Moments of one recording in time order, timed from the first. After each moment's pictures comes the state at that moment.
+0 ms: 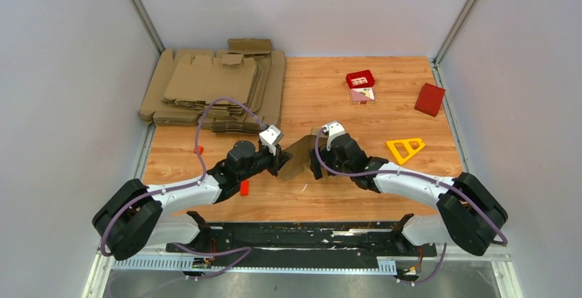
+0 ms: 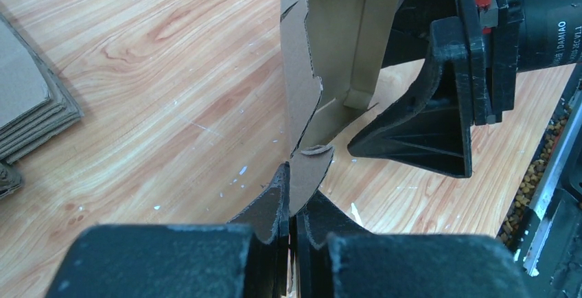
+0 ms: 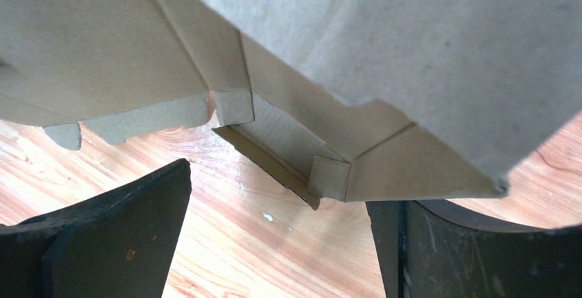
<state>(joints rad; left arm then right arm) -0.78 1.21 0.40 0.54 0.14 -0.18 0.78 1.32 0.59 0.02 0.12 0.30</state>
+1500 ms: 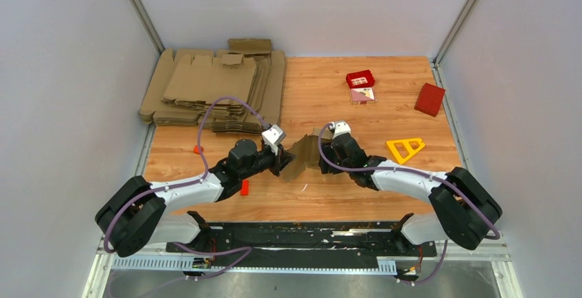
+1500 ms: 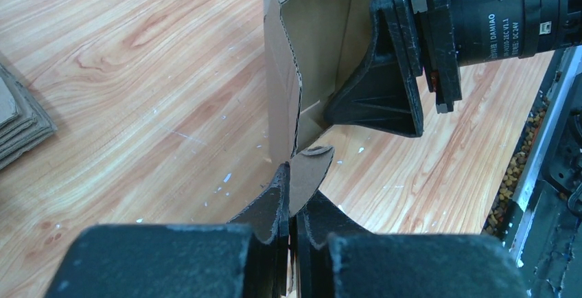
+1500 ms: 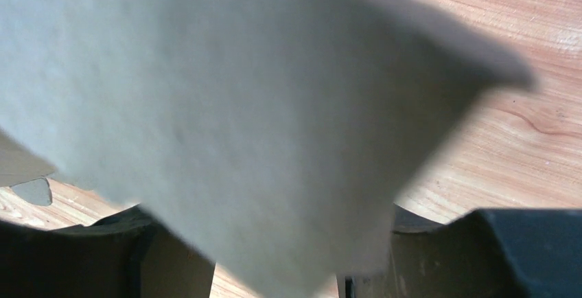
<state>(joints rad) -0.78 1.25 0.42 0.56 0.20 -0.19 0.74 1.36 0.58 0.04 0.16 0.42</state>
